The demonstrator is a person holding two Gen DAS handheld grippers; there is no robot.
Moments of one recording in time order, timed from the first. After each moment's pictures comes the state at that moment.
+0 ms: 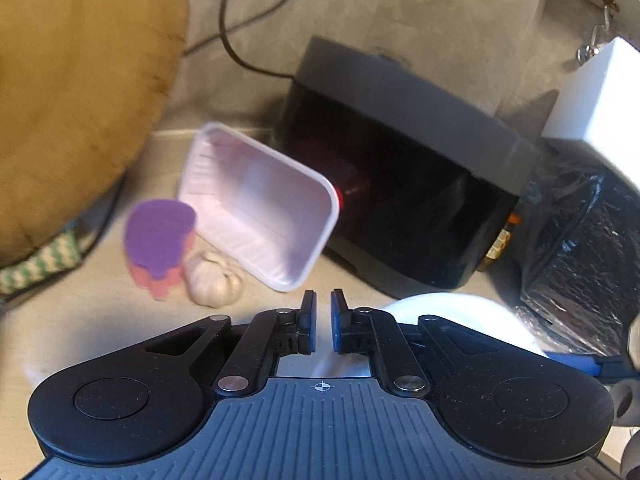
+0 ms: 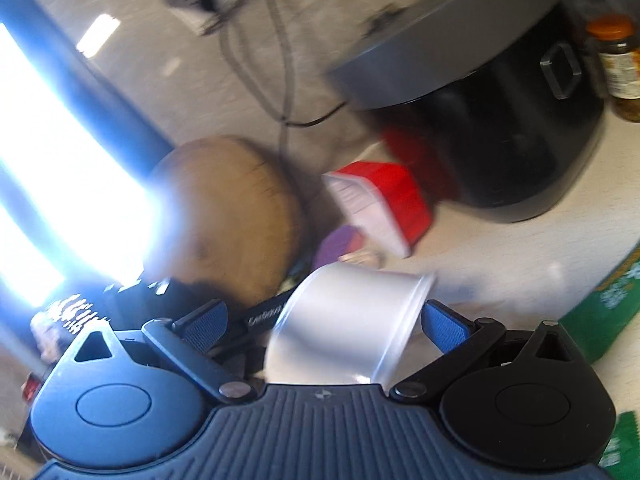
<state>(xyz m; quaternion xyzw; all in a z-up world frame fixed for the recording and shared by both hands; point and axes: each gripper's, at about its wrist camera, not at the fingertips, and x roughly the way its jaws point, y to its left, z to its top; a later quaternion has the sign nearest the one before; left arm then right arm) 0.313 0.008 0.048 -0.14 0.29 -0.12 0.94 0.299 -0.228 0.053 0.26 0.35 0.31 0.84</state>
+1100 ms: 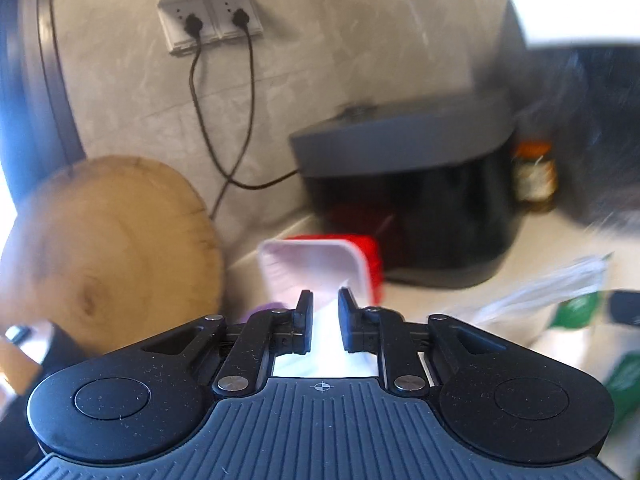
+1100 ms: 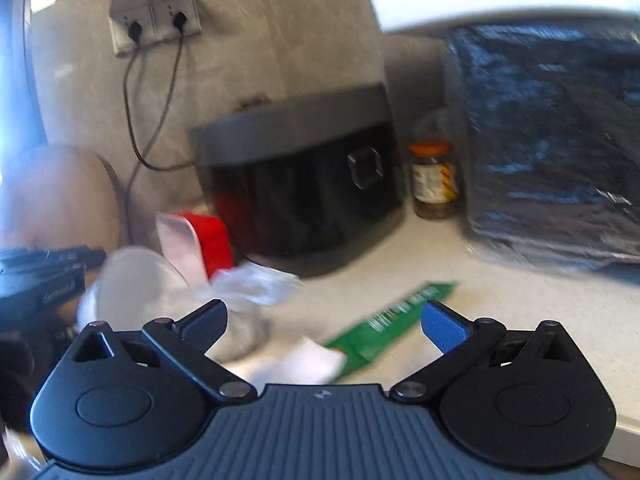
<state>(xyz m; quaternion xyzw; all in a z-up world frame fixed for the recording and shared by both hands) 0.250 -0.102 0.088 0.19 0.21 0.03 0.96 0.201 -0.259 0.043 0.09 0.25 0.01 0.96</state>
